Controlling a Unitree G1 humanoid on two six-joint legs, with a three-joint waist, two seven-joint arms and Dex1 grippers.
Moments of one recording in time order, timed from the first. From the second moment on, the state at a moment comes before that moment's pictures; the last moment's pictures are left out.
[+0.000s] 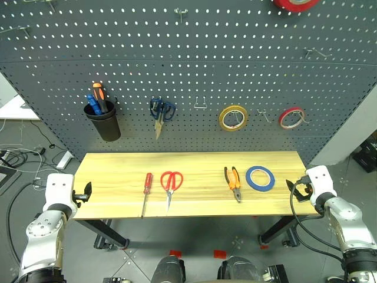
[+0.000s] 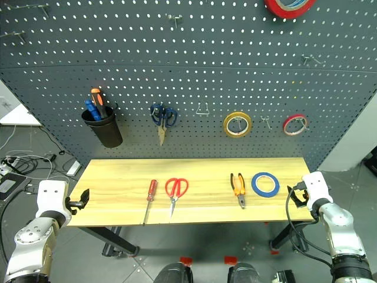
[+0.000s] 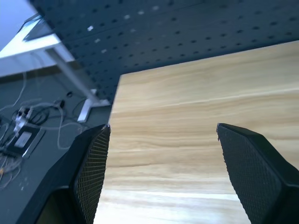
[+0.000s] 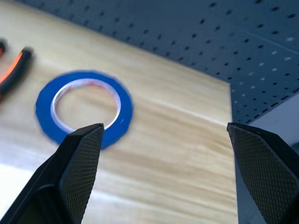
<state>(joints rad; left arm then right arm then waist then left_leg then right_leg) 0.05 0.57 0.38 0.18 -0.12 0.18 -0.32 -0.05 -0.57 -0.13 0.25 0.05 0.12 0.46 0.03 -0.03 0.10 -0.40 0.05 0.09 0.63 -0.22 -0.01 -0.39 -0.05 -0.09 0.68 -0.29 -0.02</state>
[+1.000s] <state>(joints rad) -0.24 0.69 -0.21 -0.26 -0.15 0.32 -0.91 -0.70 -0.62 0.35 0.75 -0.23 0.21 0.92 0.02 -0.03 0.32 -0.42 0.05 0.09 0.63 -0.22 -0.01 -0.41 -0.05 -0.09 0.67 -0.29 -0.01</state>
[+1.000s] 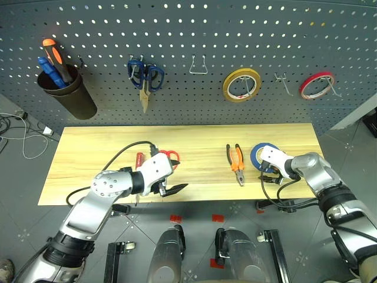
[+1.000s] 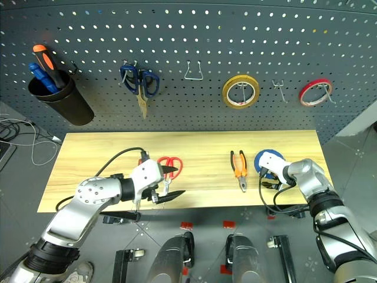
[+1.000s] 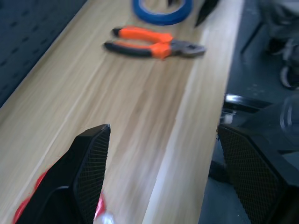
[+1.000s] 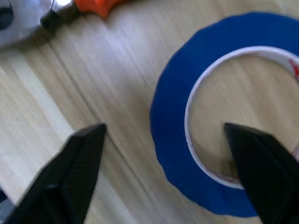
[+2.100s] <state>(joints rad) -0.44 0.50 -0.15 -0.19 -0.26 0.40 -0.85 -0.42 -0.62 0.02 -0.02 -0.40 0.06 0.32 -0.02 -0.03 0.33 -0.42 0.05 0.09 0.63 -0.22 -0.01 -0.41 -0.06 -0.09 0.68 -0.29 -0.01</state>
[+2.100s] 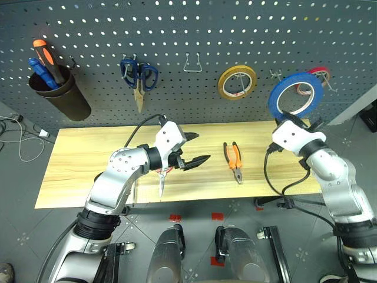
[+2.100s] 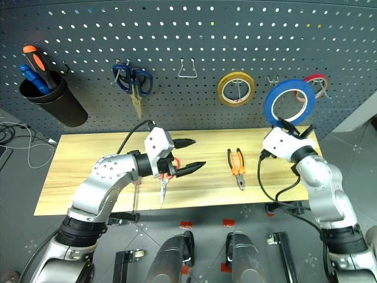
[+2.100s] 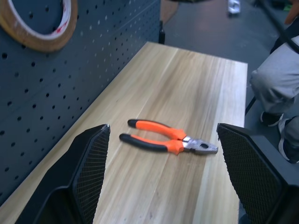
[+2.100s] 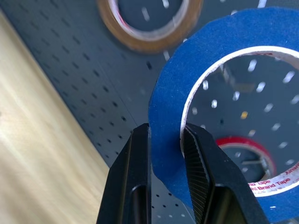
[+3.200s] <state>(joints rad) -0.21 0.85 -0.13 0.01 -0.07 0.03 -1.04 -0.57 0.09 -0.03 0.09 -0.13 1.11 -0.01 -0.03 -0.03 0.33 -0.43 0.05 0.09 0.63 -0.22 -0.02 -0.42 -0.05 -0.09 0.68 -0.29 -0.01</state>
